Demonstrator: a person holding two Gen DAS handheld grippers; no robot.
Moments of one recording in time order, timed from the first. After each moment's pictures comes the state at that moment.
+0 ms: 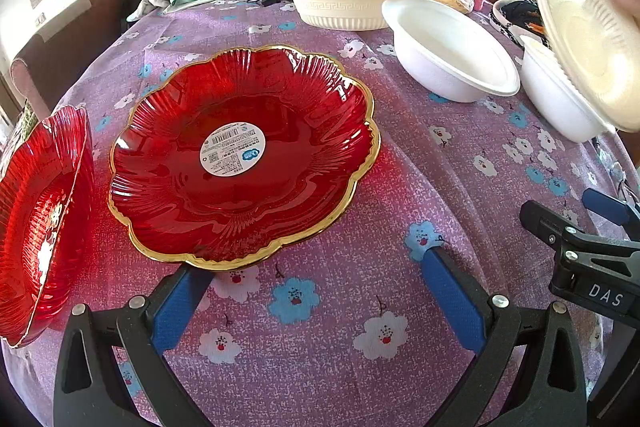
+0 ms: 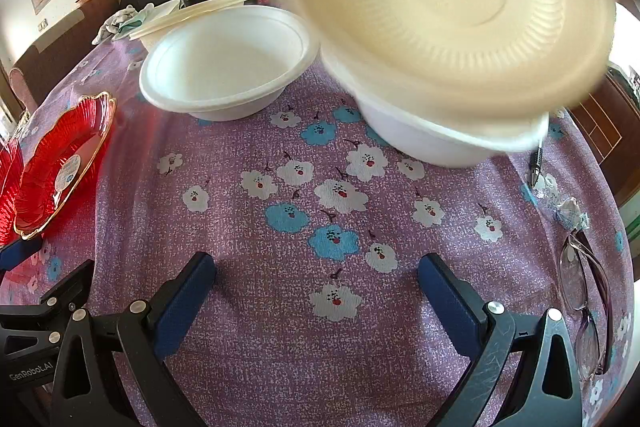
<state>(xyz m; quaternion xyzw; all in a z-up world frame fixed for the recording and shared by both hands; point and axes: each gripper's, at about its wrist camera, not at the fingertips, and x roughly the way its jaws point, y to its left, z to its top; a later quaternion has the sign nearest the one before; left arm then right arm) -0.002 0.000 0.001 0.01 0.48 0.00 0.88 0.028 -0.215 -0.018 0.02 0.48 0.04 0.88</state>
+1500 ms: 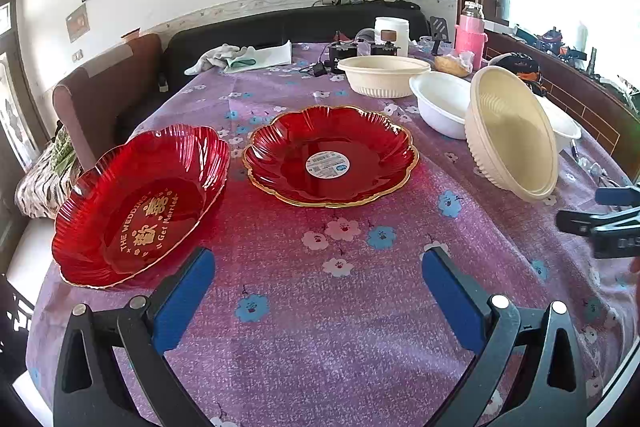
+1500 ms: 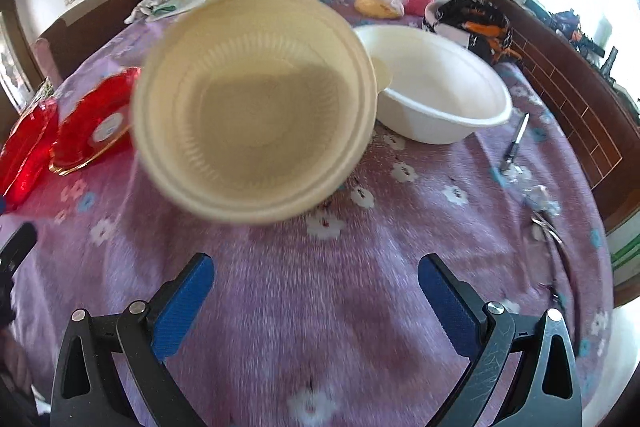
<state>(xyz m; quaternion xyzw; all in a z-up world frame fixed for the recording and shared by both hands) -0.103 0.049 0.043 0.03 0.35 0.03 0.93 -0.058 -0.205 0.006 0.00 0.47 0.08 0.88</state>
